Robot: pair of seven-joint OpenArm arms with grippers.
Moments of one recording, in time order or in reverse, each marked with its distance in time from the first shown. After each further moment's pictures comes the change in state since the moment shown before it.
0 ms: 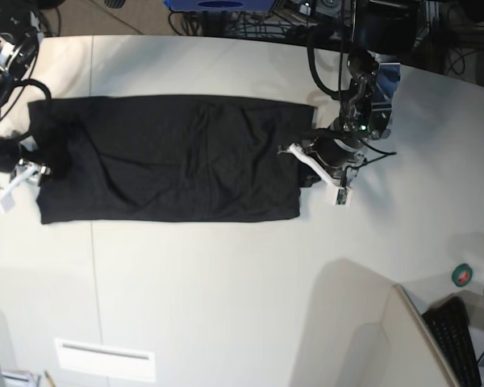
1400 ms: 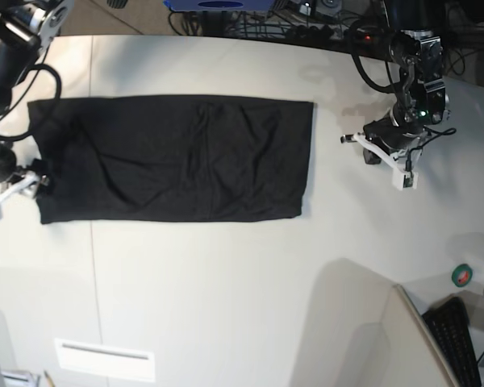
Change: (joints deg) left arm 7.7 -3.0 -17.7 15.5 0.8 0.2 17.7; right arm -6.8 -5.2 -0.5 23.8 -2.5 -8.9 5.4
